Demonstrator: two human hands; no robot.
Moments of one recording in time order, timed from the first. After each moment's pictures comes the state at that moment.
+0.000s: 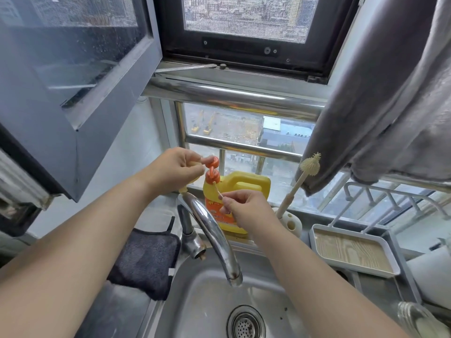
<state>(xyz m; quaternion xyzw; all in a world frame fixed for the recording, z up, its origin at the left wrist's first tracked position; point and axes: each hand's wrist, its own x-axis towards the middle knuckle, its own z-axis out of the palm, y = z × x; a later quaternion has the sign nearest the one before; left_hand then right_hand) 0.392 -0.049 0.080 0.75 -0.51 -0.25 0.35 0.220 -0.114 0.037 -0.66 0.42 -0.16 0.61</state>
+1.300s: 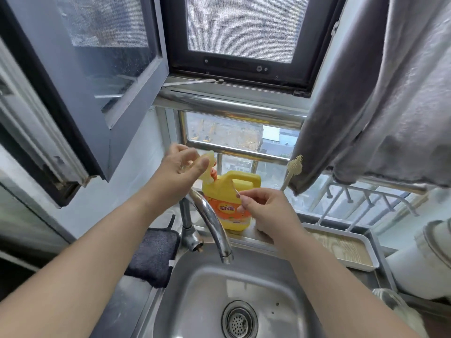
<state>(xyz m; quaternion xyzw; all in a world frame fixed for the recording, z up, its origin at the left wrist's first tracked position) 0.334 -0.001 0.109 0.71 -0.47 -0.20 0.49 0.158 -0.091 0.085 -0.68 0.39 -0.22 0.58</state>
